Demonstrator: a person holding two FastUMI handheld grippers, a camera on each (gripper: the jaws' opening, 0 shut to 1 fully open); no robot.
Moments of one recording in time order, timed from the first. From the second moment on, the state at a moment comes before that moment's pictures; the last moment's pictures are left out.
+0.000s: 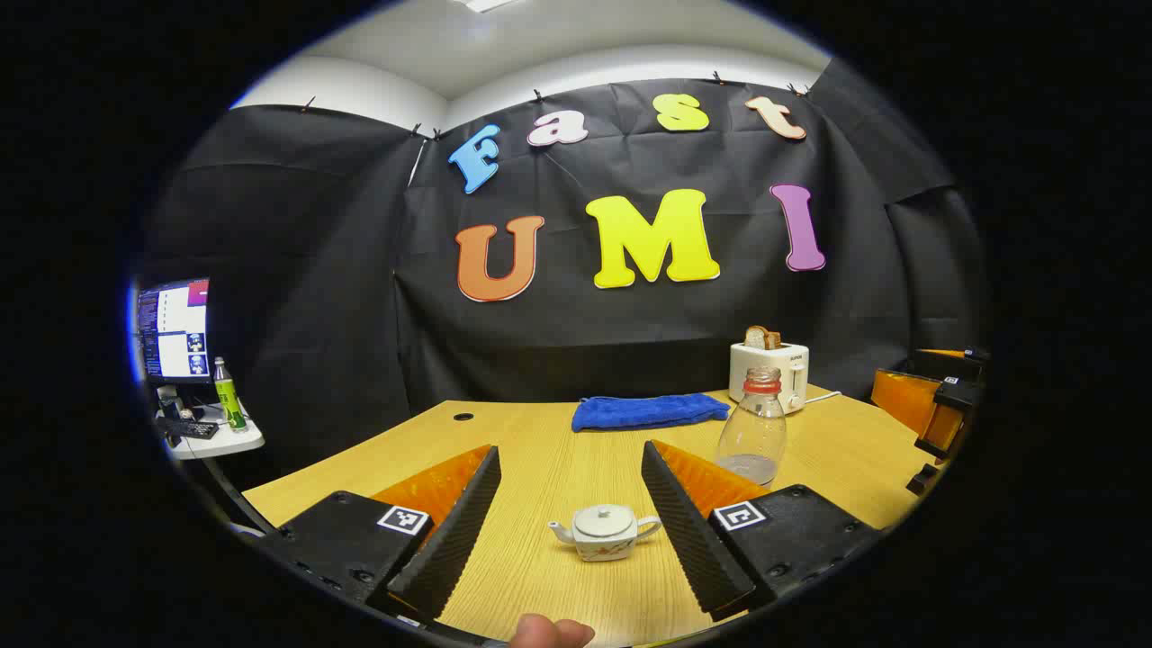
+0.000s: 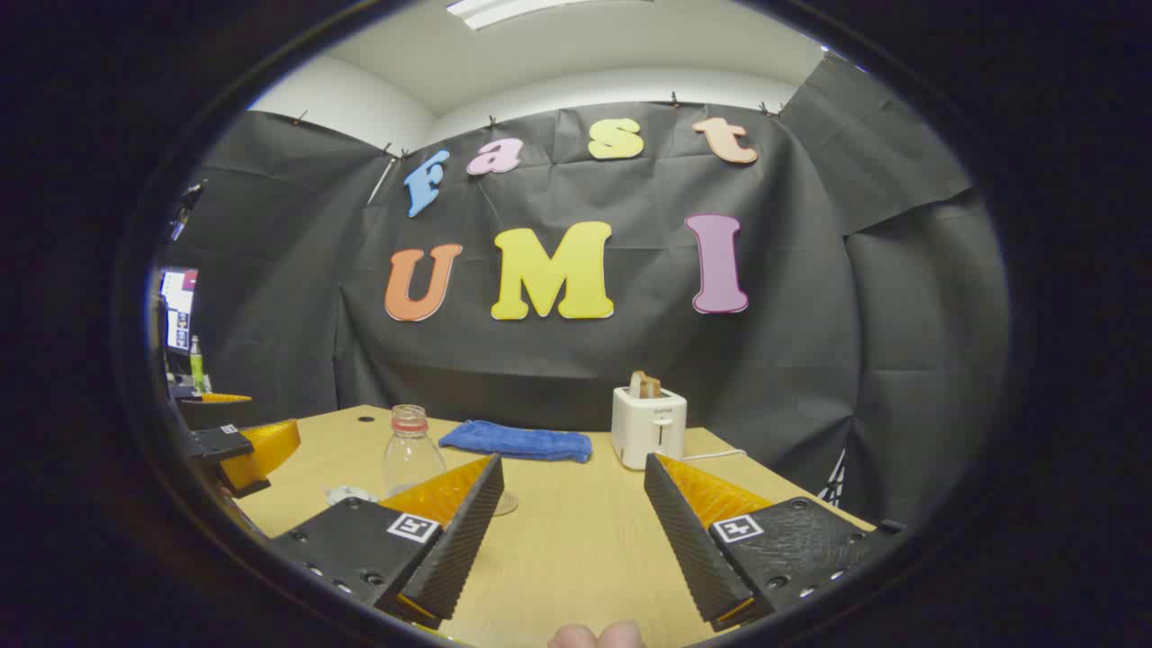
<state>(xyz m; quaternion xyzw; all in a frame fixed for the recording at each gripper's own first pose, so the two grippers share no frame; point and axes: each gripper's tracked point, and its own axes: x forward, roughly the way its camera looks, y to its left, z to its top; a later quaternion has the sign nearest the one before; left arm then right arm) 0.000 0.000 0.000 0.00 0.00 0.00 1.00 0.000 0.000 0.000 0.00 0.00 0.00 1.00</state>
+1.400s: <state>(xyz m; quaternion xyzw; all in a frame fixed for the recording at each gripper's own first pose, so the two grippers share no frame) -0.005 -0.014 -0.018 -0.02 0.01 -0.04 1.00 -0.002 0.003 -0.021 0.00 0.01 0.00 1.00</state>
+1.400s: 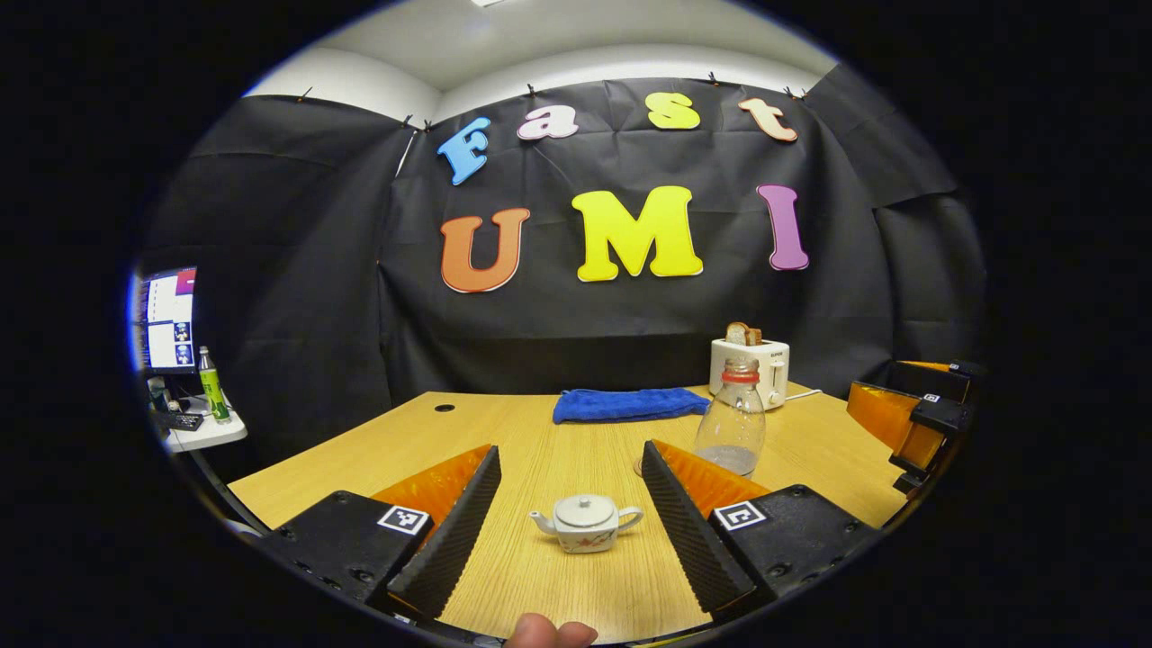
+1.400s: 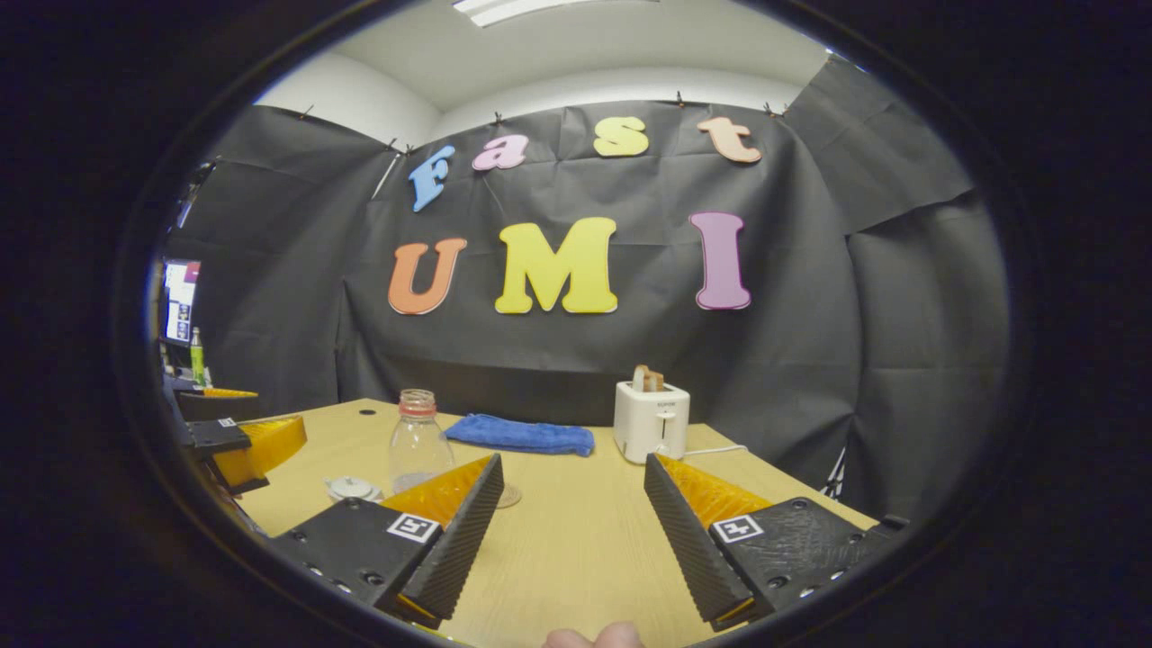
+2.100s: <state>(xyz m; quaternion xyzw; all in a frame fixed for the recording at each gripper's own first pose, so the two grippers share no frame) 0.039 -0.027 -0.074 -0.02 0.09 -0.08 0.99 0.018 -0.012 -0.052 -0.01 0.04 -0.01 1.00</state>
